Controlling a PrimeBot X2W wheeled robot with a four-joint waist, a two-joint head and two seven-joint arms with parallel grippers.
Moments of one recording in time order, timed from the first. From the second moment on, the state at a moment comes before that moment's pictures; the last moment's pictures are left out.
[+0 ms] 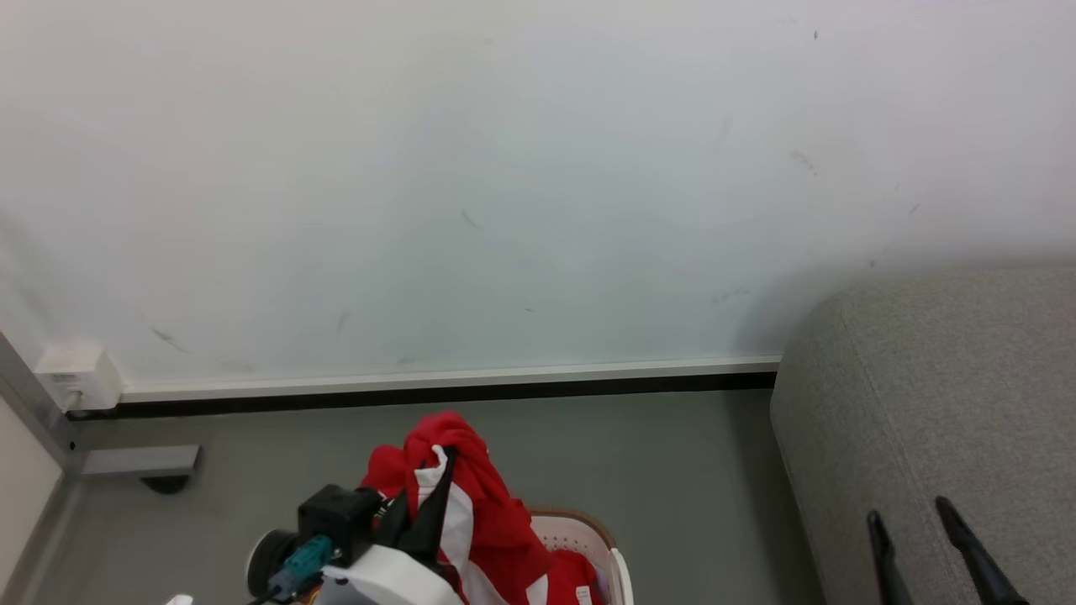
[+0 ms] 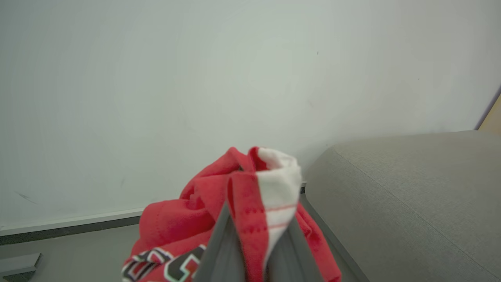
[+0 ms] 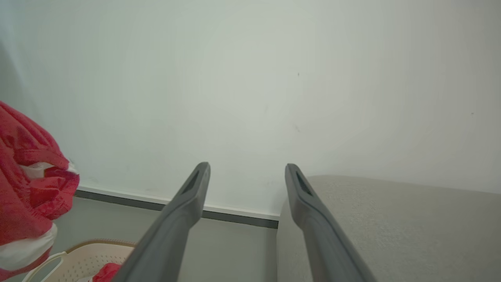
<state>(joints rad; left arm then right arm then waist) -0.17 0.16 -0.39 0.21 -0.32 0.05 -0.17 0.12 -0.12 0.01 0.07 0.15 0.13 -0.26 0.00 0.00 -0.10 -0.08</state>
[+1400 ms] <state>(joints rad) -0.31 0.05 -0.80 0.12 -0.41 -0.11 -0.03 -0.36 -0.38 0.90 0.23 0.50 0.13 -0.26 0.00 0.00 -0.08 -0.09</state>
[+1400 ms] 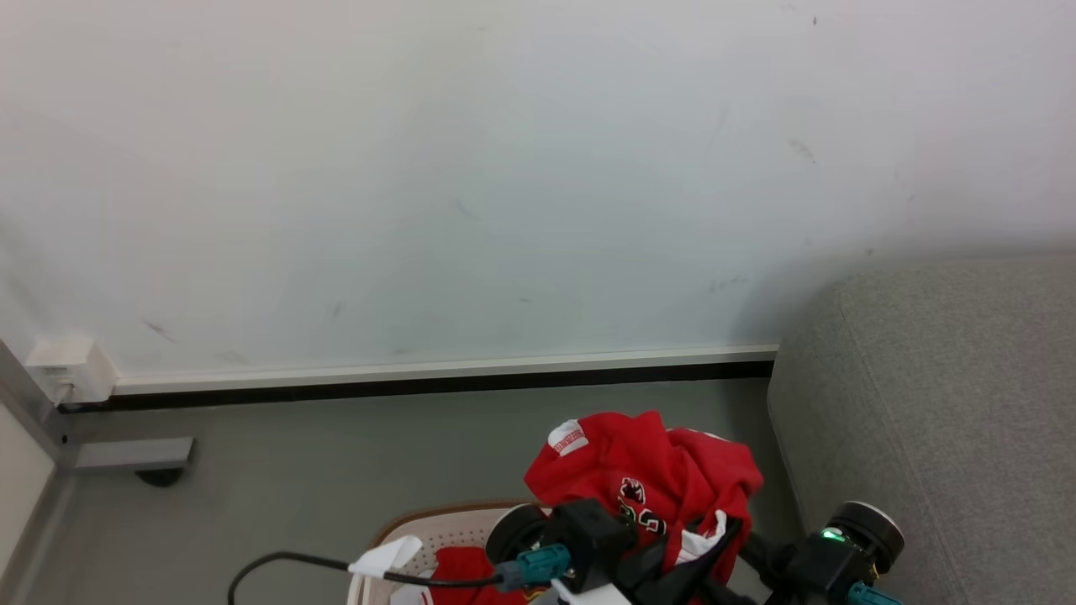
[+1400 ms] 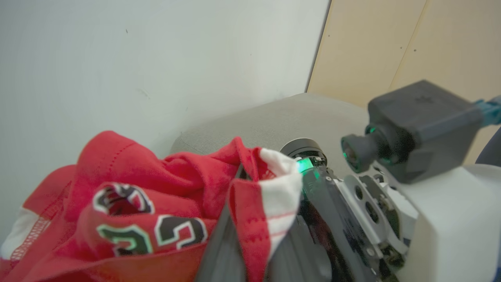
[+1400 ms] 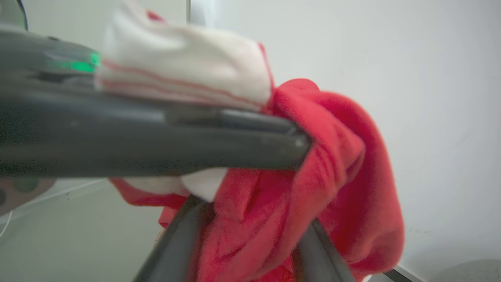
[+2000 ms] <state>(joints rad) -0.33 0.08 -0.77 0.18 -0.40 -0.06 -0.08 -0.32 -0.42 0.81 0.23 0.53 0.13 -0.26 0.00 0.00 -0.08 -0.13</state>
